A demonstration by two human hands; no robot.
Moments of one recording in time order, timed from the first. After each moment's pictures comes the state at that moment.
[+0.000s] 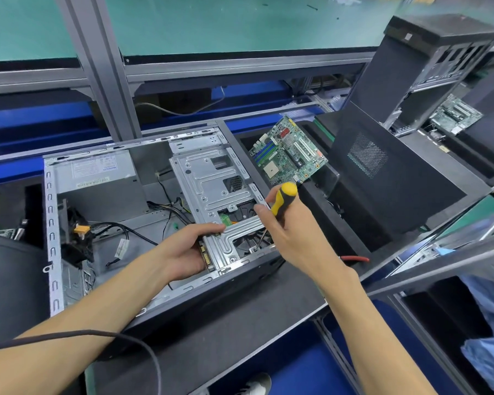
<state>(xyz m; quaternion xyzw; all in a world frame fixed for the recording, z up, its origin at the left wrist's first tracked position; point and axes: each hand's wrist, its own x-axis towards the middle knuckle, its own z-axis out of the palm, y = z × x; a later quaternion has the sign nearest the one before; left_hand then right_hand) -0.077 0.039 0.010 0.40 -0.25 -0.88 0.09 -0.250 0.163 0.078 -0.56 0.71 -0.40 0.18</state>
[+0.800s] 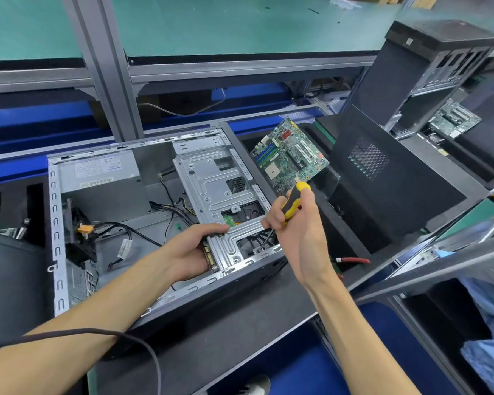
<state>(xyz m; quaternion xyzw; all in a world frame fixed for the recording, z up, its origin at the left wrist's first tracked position) -0.078 0.040 0.009 0.38 -0.23 -0.89 0.09 -0.228 0.160 0.076 -0.29 0.47 -0.72 0.42</state>
